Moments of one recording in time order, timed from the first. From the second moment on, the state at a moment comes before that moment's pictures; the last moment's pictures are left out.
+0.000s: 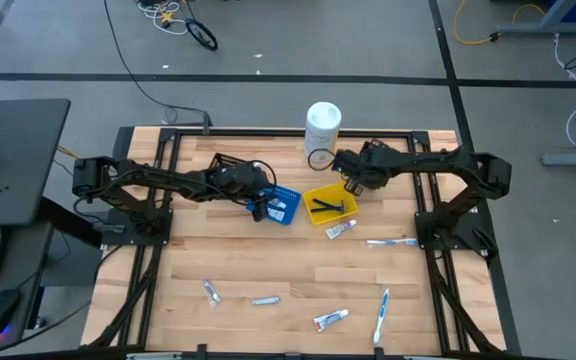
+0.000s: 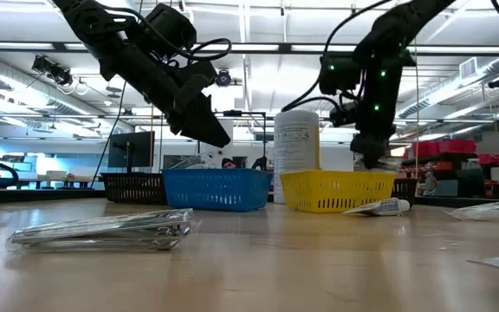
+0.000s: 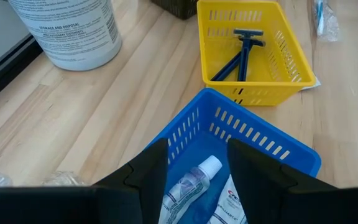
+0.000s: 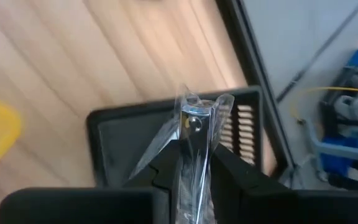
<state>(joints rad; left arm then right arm) 0.19 1.48 0.71 0.18 -0.12 -0.09 -0.37 1.56 0.96 -0.77 0.61 0.07</state>
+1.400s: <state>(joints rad) 0.19 1.48 0.71 0.19 -0.12 -0.18 -0.21 1.56 0.95 -0.23 0.49 0.12</state>
